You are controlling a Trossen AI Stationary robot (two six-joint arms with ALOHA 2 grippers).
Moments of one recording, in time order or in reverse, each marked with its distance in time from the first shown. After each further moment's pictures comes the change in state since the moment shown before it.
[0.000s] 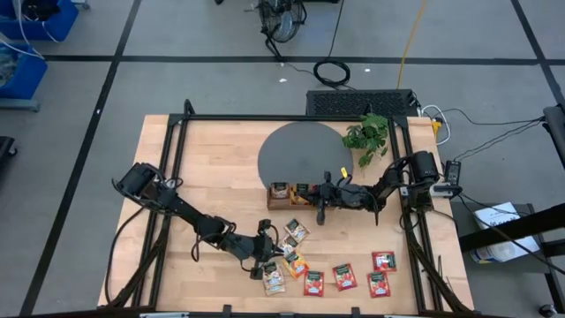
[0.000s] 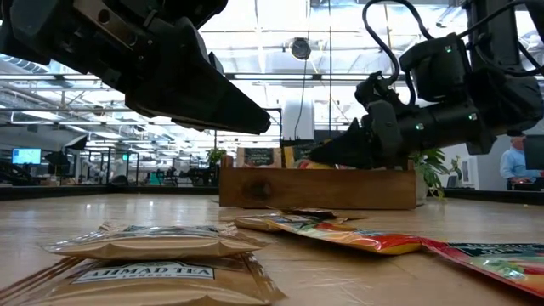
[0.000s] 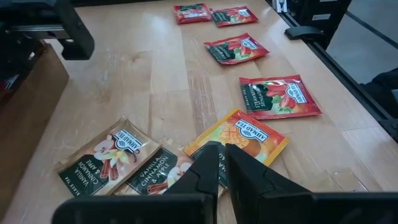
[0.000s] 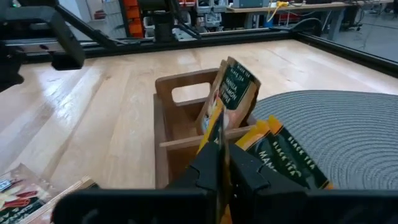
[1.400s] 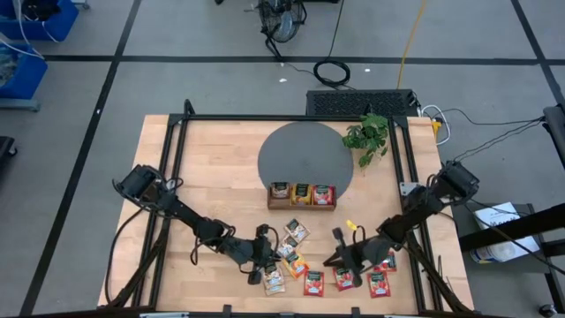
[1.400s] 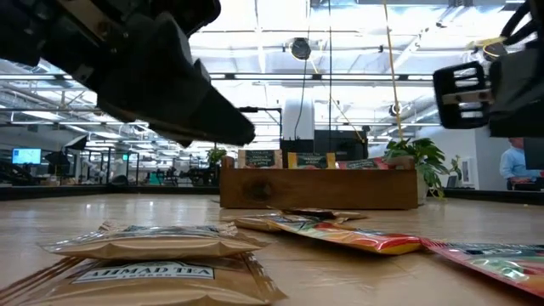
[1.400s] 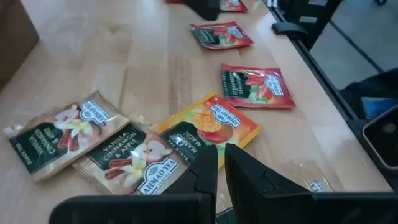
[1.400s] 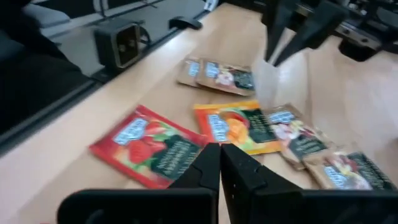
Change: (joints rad) left arm -0.027 0.015 0.001 -0.013 0.035 -0.149; right arm 0.645 -0.220 0.068 -0.491 0.128 -0.110
